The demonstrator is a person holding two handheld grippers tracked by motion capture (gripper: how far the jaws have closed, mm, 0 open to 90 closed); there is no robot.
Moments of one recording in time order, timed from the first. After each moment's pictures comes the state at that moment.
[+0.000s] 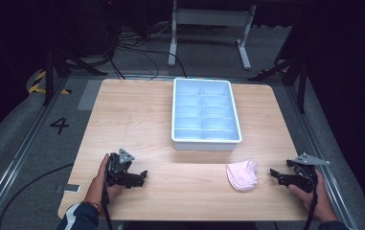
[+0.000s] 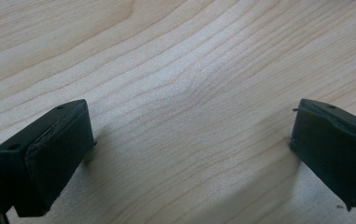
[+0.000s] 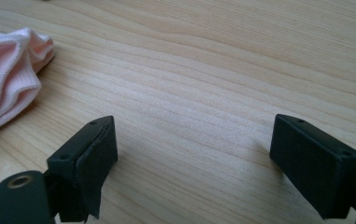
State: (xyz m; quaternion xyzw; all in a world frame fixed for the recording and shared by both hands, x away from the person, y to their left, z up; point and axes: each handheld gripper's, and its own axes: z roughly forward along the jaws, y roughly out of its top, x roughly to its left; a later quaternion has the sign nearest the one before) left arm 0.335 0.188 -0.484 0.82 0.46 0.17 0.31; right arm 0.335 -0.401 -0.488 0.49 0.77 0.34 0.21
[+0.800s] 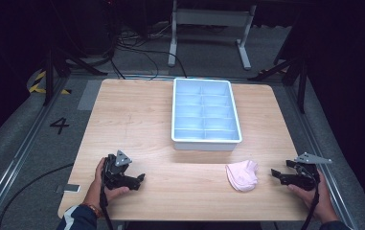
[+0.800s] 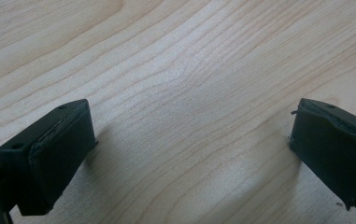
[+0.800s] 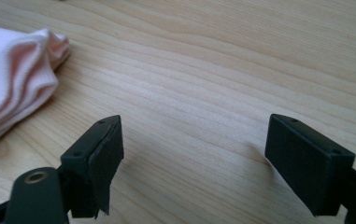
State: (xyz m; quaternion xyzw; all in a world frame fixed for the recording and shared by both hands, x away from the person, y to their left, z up) left arm 0.331 0.200 -0.484 0.84 0.42 0.16 0.31; right arm 0.335 -0.404 -0.480 0.48 0.78 0.35 0.19
